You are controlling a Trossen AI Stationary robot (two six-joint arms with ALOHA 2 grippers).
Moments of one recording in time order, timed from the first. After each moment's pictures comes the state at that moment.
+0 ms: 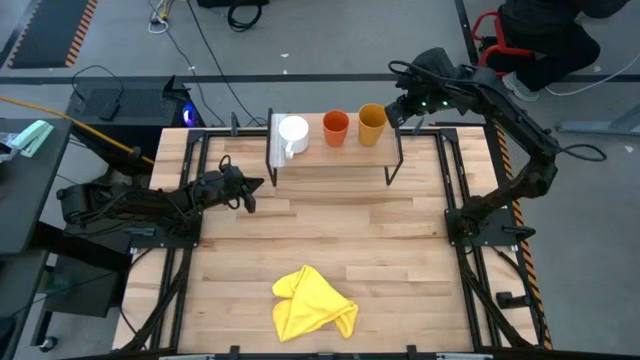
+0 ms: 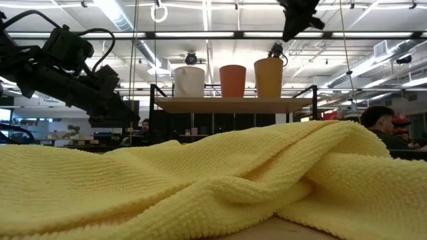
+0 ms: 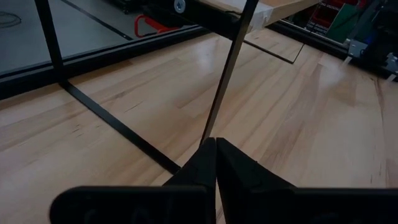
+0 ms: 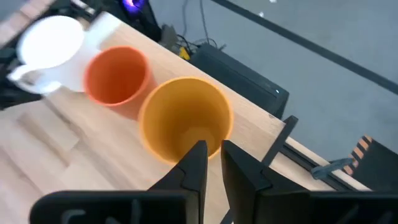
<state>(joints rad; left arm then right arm) 0.43 1.08 0.03 0.74 -0.13 -0.26 -0.65 1.43 1.81 -1.24 0.09 0.26</state>
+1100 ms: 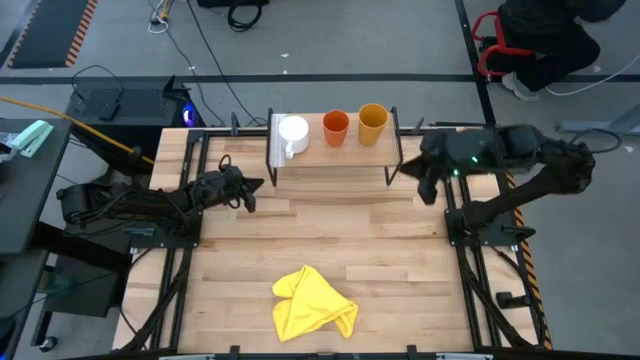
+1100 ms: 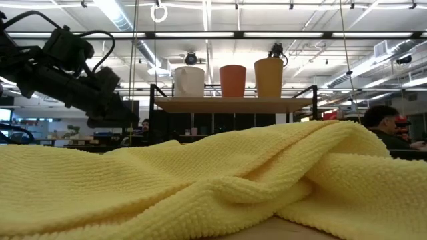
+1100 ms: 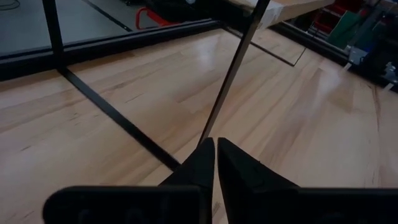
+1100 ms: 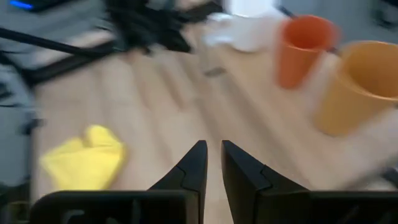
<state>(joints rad) 0.43 1.08 0.03 0.73 -0.13 -0.33 0.08 1.08 1.54 -1.18 0.31 0.43</state>
